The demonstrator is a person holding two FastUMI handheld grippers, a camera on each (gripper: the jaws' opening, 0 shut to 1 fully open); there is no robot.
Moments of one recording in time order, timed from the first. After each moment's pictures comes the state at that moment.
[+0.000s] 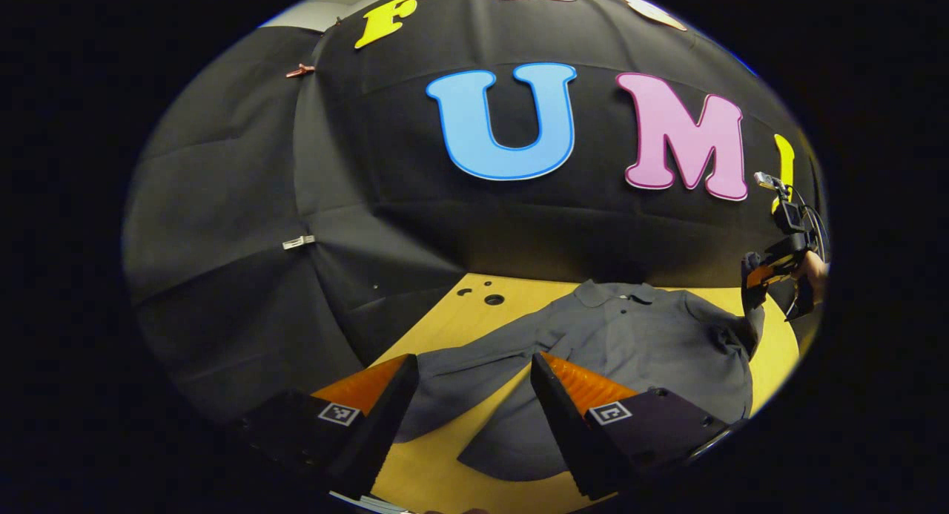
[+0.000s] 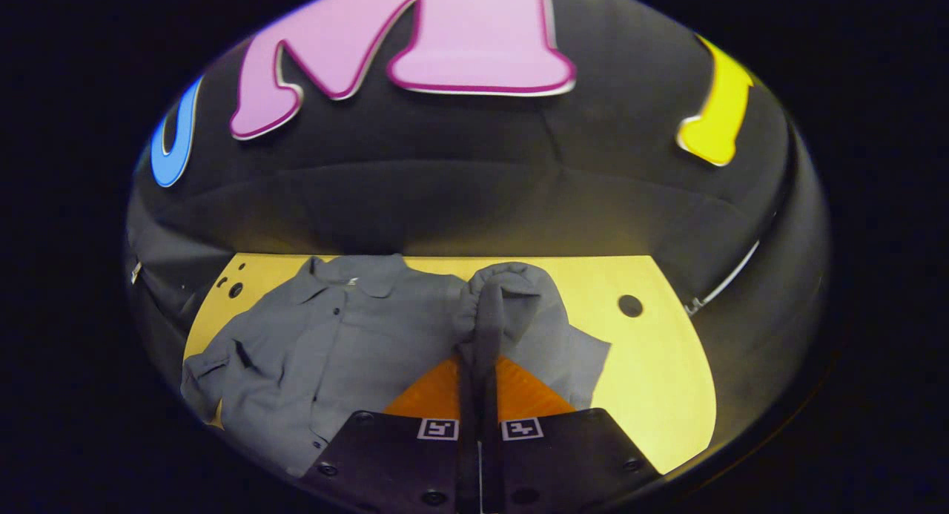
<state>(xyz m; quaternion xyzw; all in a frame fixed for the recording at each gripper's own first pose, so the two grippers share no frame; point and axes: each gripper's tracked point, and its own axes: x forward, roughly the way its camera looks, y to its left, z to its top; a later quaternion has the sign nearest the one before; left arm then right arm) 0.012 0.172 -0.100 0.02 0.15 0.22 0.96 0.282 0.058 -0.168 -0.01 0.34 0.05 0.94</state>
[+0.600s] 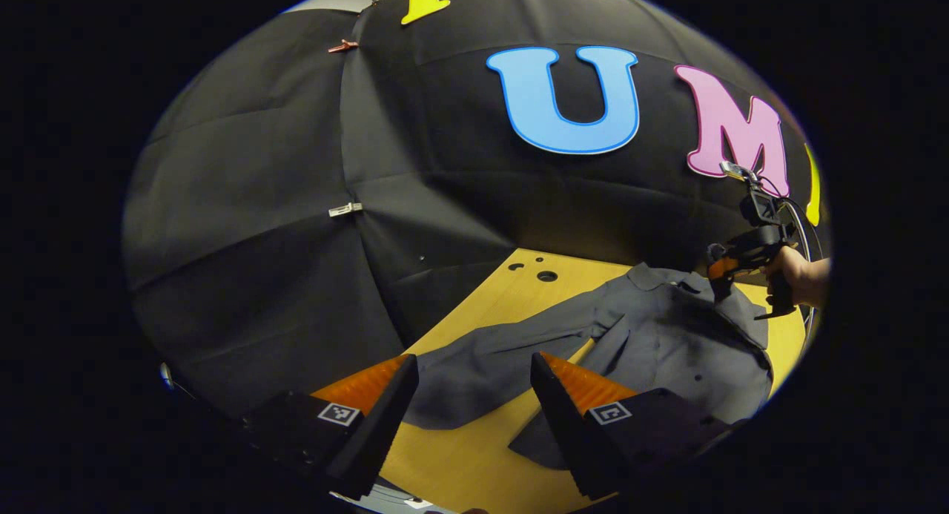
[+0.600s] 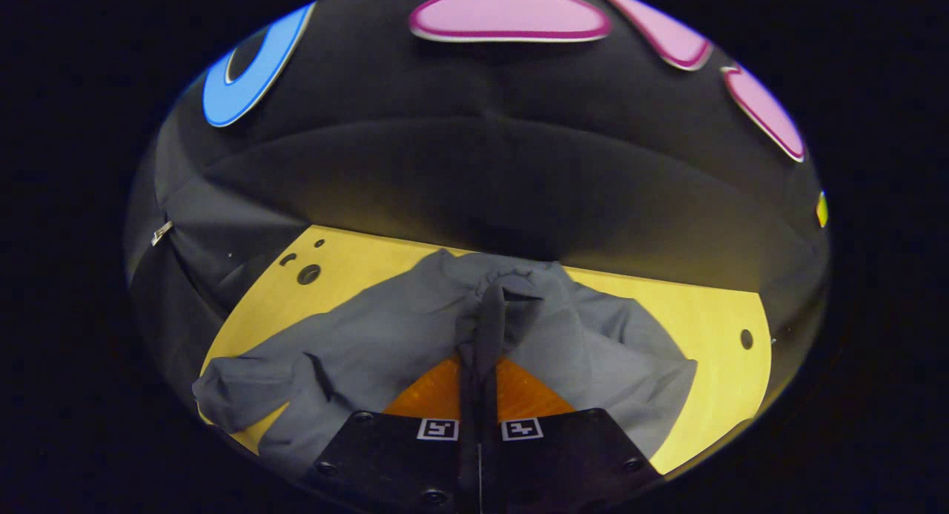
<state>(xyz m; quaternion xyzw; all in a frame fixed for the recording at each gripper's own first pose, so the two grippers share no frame) -0.018 0.233 -0.130 -0.01 0.19 0.30 0.94 0.303 0.291 -0.206 -0.04 0.35 0.19 0.92</state>
